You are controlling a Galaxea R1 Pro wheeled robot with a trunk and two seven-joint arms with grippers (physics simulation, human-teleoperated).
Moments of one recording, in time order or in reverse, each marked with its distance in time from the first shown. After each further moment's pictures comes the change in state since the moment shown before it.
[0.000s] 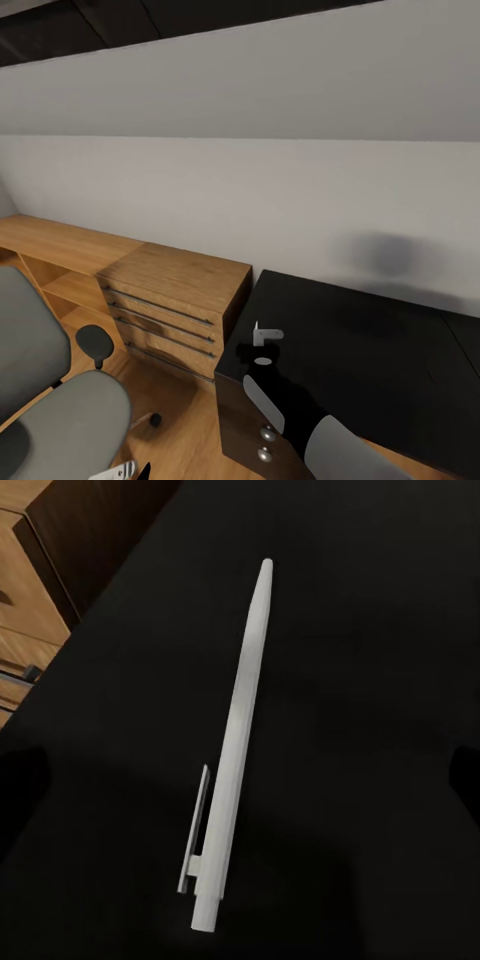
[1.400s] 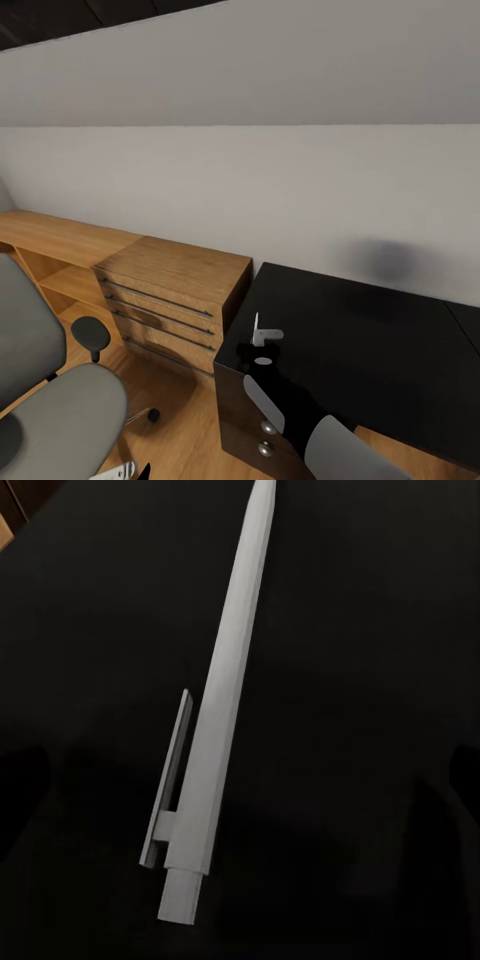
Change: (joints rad) left arm 0.000 0.000 0.000 0.004 -0.001 0.000 0.002; right arm 0.000 0.000 -0.004 0.002 0.000 0.006 -0.002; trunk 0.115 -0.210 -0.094
